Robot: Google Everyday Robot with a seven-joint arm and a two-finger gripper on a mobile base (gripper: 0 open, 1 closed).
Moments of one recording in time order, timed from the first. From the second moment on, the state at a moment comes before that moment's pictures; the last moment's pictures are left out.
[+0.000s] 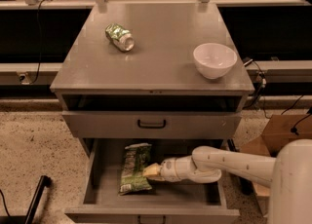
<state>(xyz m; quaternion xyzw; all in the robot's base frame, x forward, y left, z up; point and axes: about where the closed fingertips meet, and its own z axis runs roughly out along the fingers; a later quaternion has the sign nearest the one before) 0.514 0.035 0.397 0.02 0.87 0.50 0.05</state>
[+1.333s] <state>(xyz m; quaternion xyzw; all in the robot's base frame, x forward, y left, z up) 0.439 0.003 0.639 -0.13 0.74 0.64 0.15</state>
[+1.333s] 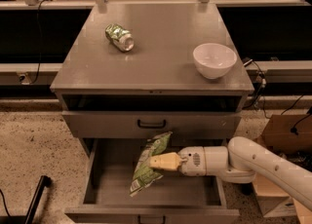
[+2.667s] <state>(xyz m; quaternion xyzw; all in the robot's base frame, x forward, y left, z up) 0.410 0.005 0.746 -0.22 0.66 0.71 0.16</state>
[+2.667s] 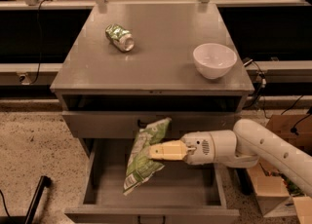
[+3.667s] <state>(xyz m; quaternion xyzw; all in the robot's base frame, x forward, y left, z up) 0.414 -0.011 0.911 -0.31 0.68 0.63 0.23</state>
